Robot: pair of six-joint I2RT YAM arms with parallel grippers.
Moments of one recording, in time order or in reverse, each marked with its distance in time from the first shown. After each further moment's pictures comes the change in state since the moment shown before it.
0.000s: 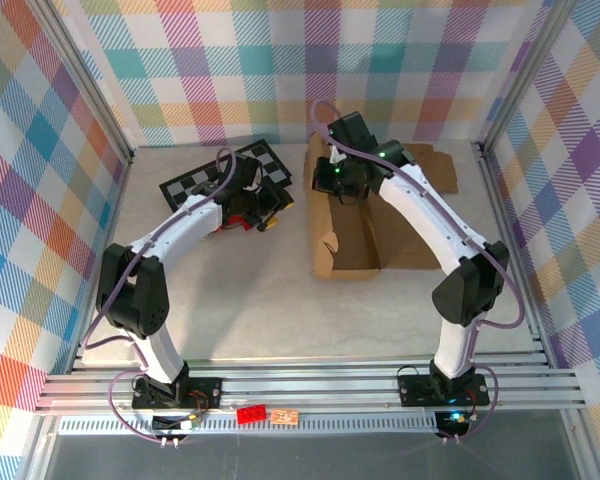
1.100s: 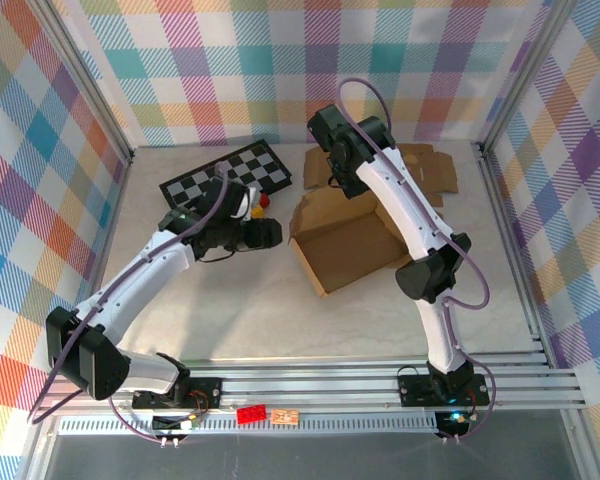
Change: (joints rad) left arm -0.134 -0.372 -0.169 -0.216 -0.170 0.526; right arm 0.042 0.319 0.600 -0.622 0.548 1.036
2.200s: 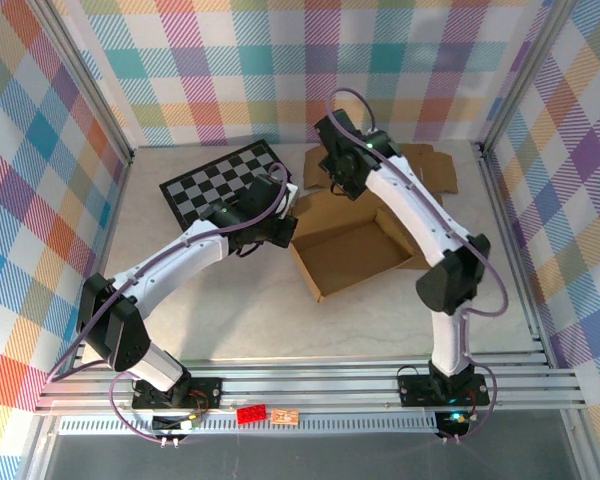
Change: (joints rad) left arm -0.103 0.184 0.095 0.114 -0.224 0.315; right arm -0.037 -0.220 -0.441 0.458 -0.143 -0.489
